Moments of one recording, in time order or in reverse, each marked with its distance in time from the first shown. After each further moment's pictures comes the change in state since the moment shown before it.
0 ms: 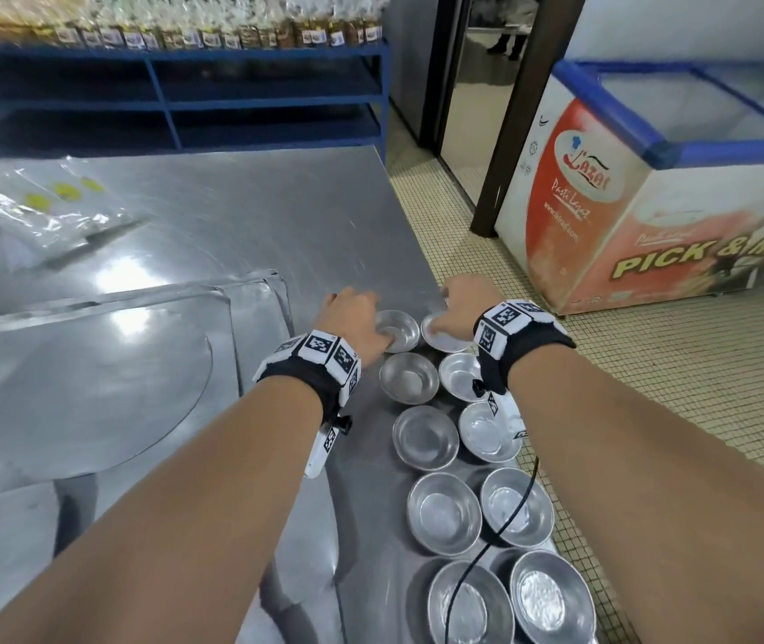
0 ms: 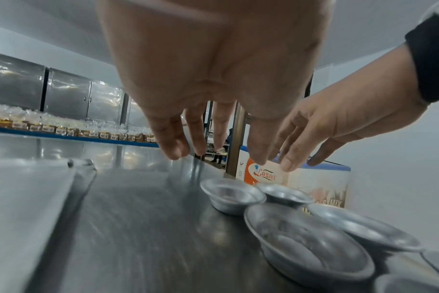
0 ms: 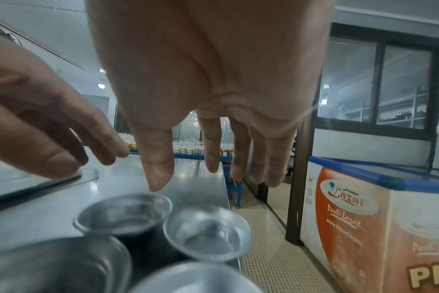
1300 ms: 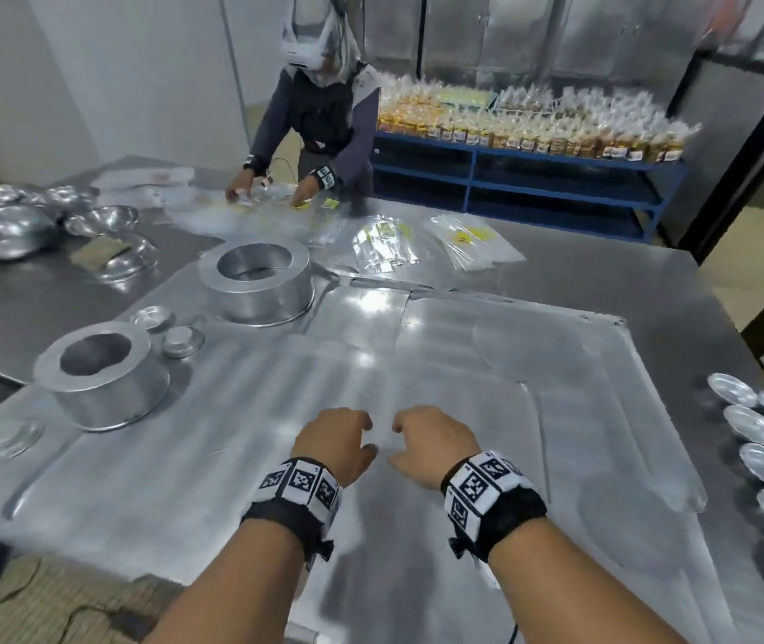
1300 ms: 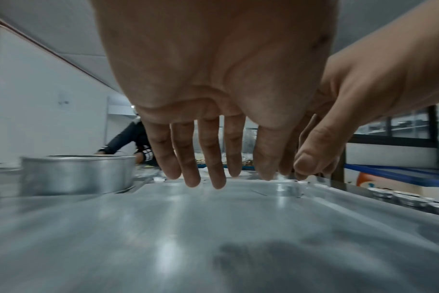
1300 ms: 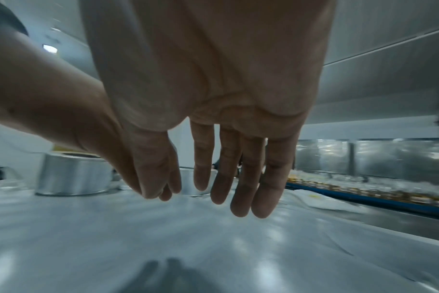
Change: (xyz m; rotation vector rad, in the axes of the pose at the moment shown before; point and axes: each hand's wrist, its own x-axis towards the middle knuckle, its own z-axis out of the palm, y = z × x) left_hand -0.575 -0.332 -0.140 -0.005 0.118 -0.520; right_hand -0.452 -0.478 0.127 -0.164 -0.276 -0.714
